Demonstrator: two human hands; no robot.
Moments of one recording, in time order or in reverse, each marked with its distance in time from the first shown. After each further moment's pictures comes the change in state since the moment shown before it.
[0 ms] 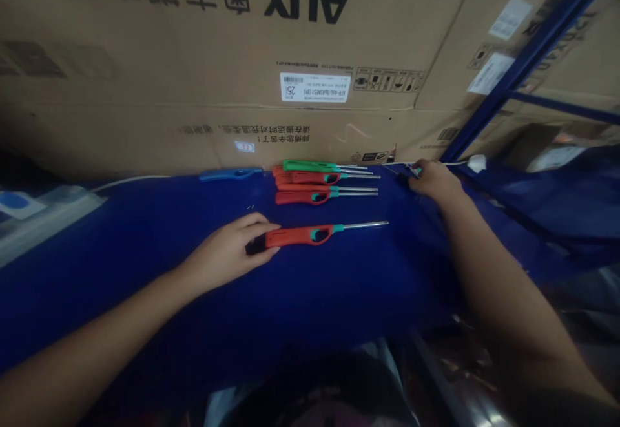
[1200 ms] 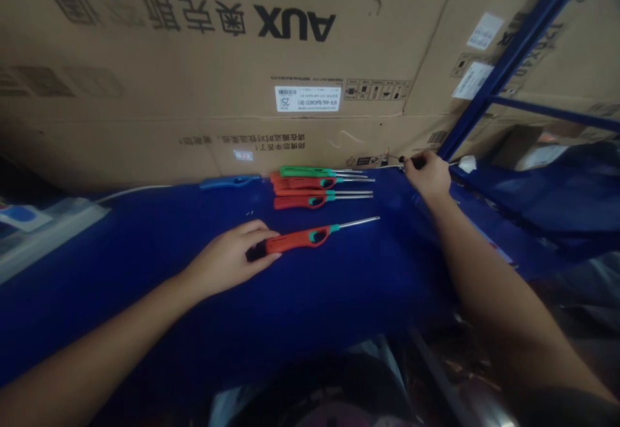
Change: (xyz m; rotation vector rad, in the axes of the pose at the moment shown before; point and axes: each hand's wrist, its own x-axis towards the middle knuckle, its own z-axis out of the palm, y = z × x) left_hand -0.001 0.002 0.001 0.034 0.004 0.004; right_hand 0.001 -0.004 0.005 0.362 0.313 0.157
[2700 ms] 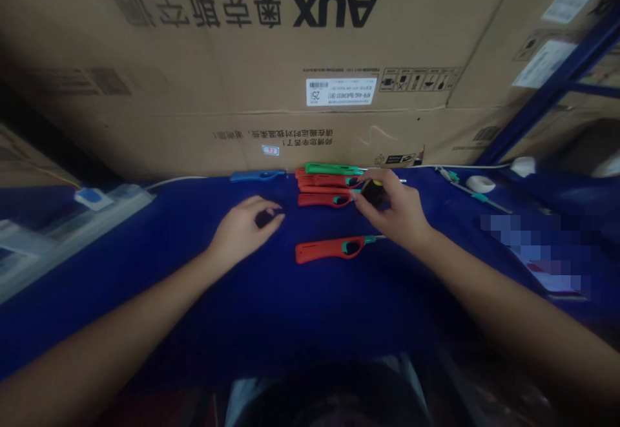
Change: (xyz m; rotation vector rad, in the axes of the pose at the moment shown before) left_hand 0.009 -0.023 -0.006 0.014 0.298 -0.243; right_hand -0.121 -0.110 -0.011 0.686 -0.027 -0.850
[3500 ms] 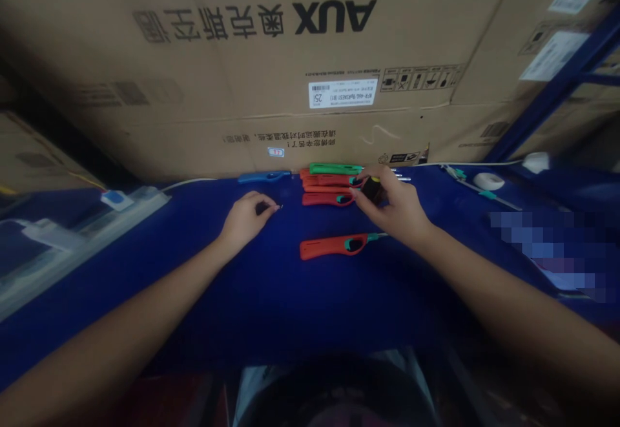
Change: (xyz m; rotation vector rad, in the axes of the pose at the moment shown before) left_hand 0.020 -0.032 0.006 -0.037 0.039 -0.134; right_hand 0.000 0.001 0.001 0.019 -0.037 0.011
